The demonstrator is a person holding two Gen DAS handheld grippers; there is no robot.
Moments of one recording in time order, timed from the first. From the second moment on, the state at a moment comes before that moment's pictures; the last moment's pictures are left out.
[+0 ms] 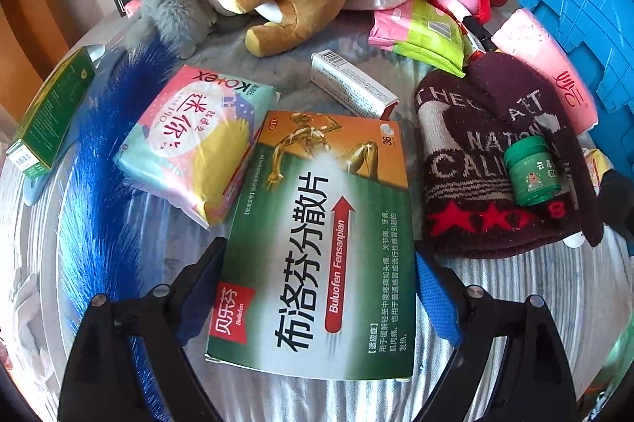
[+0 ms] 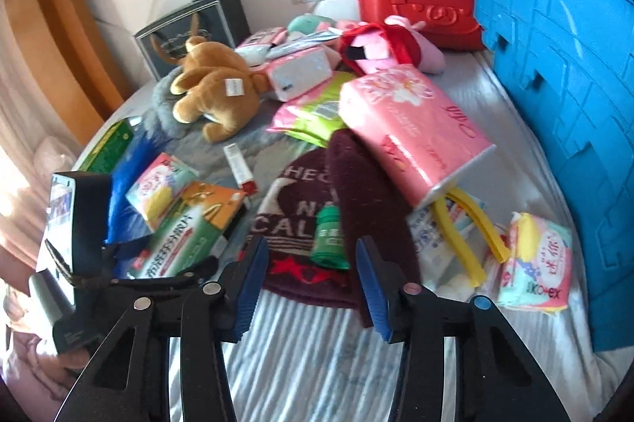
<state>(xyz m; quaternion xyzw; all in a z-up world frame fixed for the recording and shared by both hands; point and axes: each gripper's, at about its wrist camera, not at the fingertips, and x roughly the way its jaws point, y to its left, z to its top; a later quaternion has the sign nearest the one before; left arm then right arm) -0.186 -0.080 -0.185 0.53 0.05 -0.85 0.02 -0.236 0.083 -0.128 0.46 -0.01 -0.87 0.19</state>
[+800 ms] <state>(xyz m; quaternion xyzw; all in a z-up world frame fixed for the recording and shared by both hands) -0.219 -0.093 -0.211 0.55 0.03 -0.83 0.03 -0.307 0.082 -0.191 0.51 0.01 -0.85 0.15</state>
